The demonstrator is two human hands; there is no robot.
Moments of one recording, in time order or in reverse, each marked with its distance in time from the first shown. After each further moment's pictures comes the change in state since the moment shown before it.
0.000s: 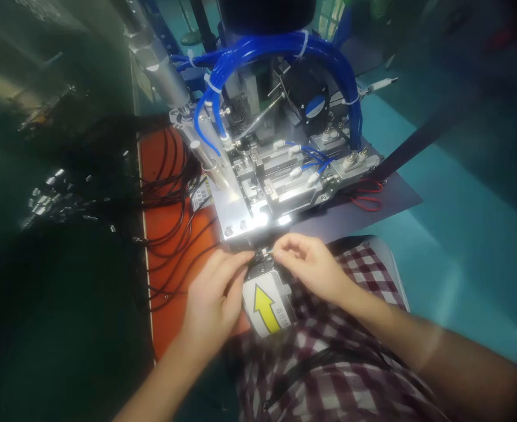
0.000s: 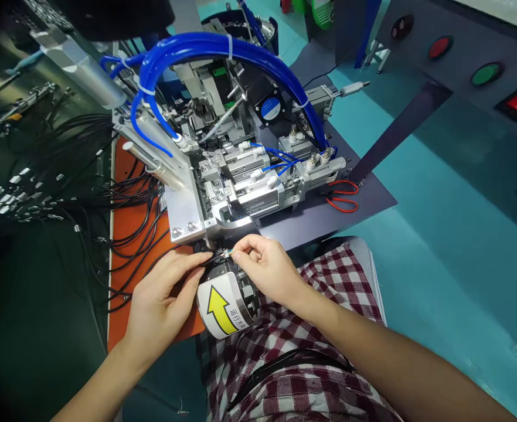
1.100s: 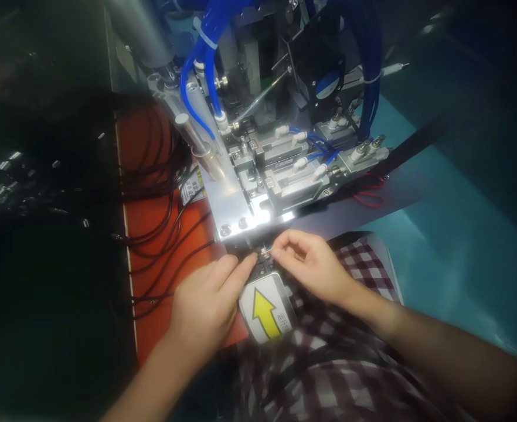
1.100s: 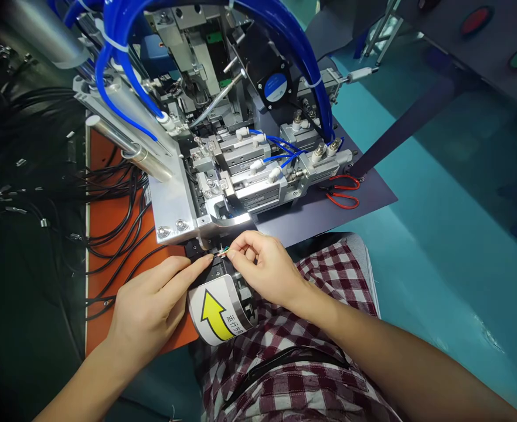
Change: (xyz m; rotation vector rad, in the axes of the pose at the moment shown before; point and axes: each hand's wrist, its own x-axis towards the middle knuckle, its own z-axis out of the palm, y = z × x) left_hand 0.006 -0.012 -0.001 0.485 -0.022 0.385; right_hand 0.006 0.007 -0.001 -0.138 0.001 -0.087
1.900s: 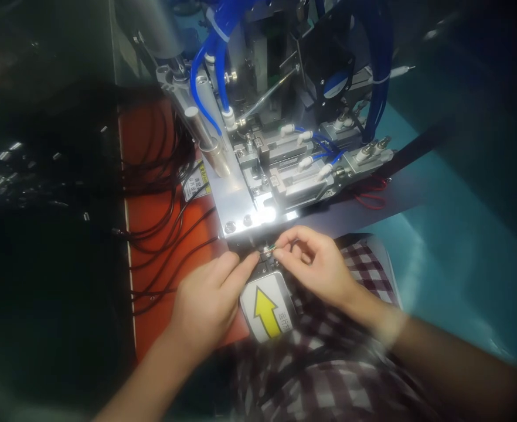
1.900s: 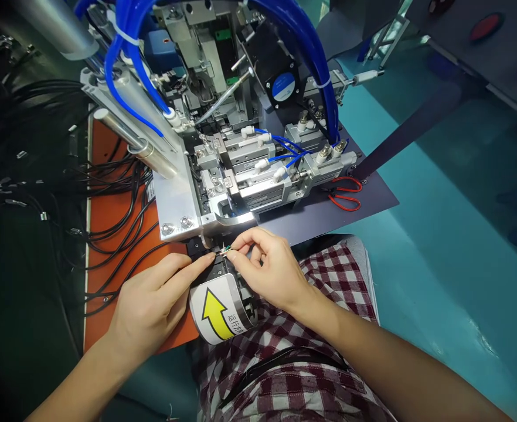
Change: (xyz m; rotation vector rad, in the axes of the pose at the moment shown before) left_hand -0.002 -0.002 0.003 -0.042 -0.011 -0.001; right_hand -0.004 -0.006 0.002 -0.077 0.131 -0.045
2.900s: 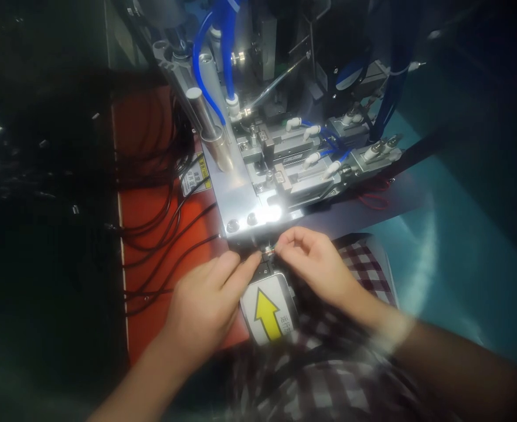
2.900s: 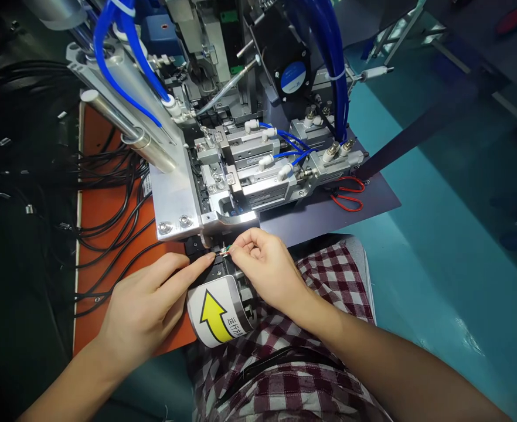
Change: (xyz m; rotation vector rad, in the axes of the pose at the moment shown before) left_hand -0.003 -0.002 -0.001 0.006 -0.026 -0.003; right_hand 0.006 -0.007 0.005 0.209 -0.066 0.259
